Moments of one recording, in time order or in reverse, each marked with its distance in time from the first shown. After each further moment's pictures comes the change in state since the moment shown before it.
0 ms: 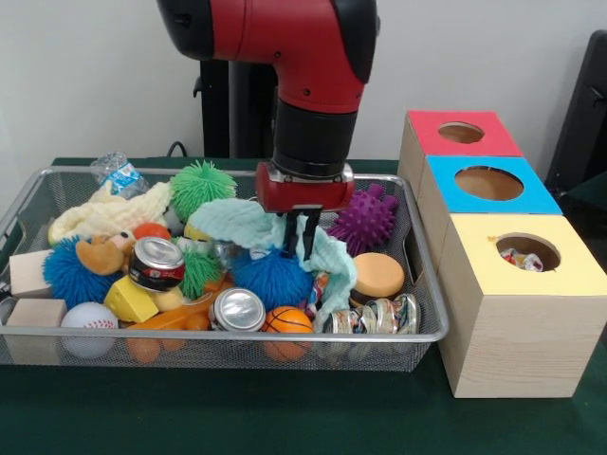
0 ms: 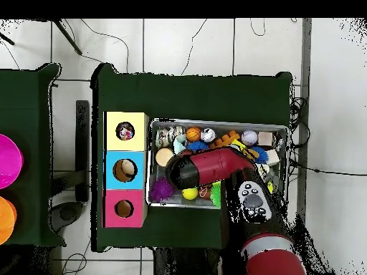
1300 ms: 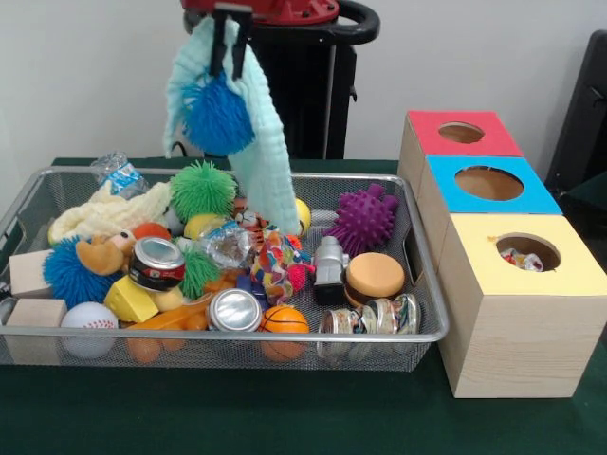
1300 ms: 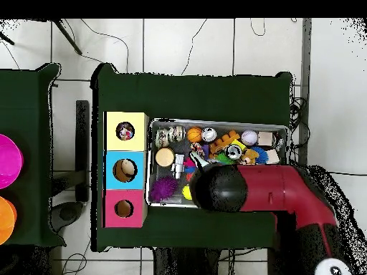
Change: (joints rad) arm -0.264 -0.493 0.189 0.191 0.120 0.454 -0.176
